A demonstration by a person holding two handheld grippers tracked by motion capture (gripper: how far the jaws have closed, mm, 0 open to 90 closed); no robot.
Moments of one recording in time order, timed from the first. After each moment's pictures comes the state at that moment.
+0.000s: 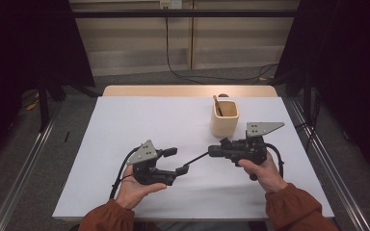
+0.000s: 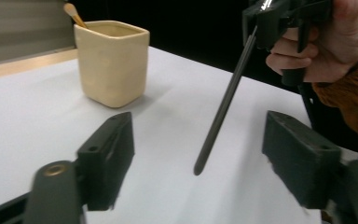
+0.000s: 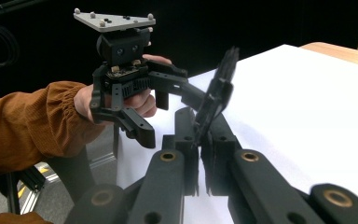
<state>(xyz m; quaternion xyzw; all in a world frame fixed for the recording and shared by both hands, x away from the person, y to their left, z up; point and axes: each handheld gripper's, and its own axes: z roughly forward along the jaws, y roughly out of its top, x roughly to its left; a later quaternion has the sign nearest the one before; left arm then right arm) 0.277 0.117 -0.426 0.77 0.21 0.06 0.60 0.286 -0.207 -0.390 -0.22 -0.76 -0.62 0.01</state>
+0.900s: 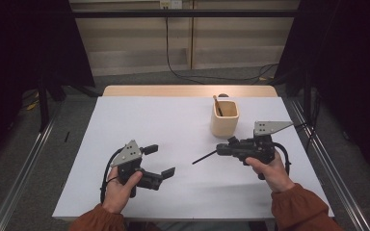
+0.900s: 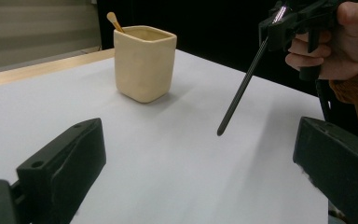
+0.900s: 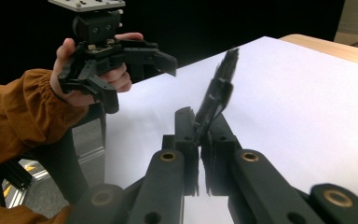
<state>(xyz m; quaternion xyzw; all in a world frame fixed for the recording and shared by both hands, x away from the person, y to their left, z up) 0.267 0.150 -0.415 0.76 0.24 0.09 0.59 0.284 -0.226 -0.387 -0.24 -0.77 -0.60 0.00</state>
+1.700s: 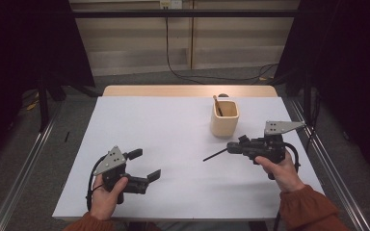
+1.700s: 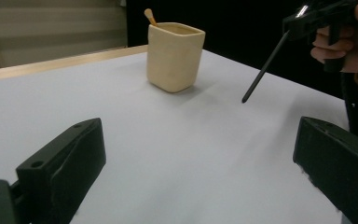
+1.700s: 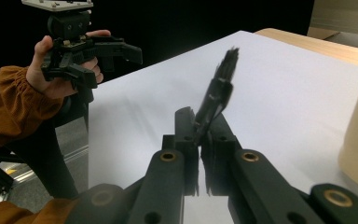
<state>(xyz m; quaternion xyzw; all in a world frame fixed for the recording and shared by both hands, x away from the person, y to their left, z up) 0.256 0.186 -0.424 0.75 0.28 0.12 0.58 0.281 -0.252 -0.387 -0.27 -0.77 -0.58 -0.03</state>
